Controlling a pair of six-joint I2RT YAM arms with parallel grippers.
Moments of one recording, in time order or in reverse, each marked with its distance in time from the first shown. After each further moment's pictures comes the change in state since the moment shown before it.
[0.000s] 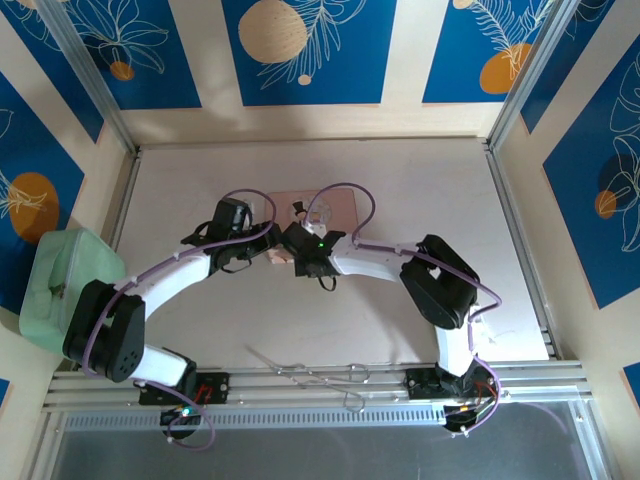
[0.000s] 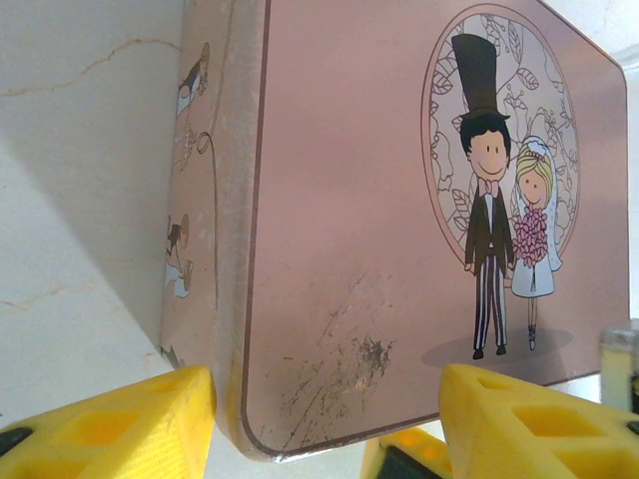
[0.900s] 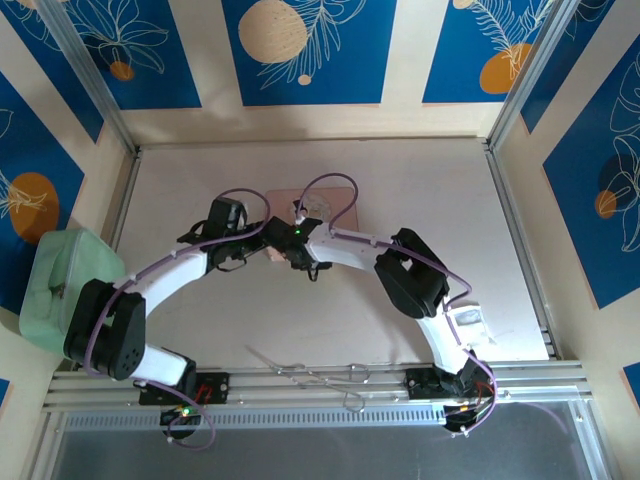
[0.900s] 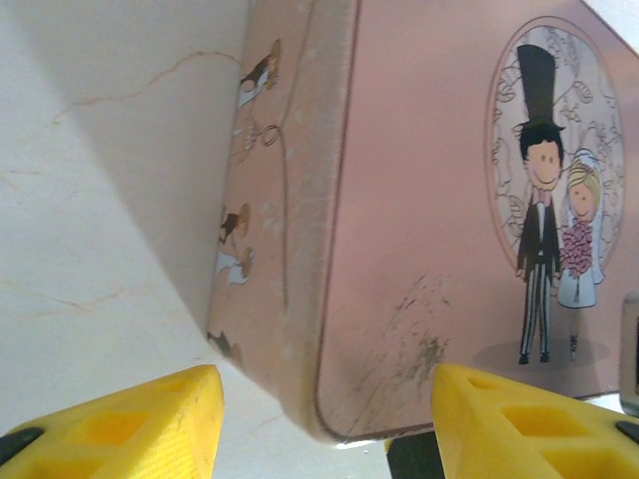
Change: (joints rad) left arm 0.034 0.006 0.000 -0.027 0.002 0.004; right arm 0.016 0.200 0.308 -0.310 0.129 0.125
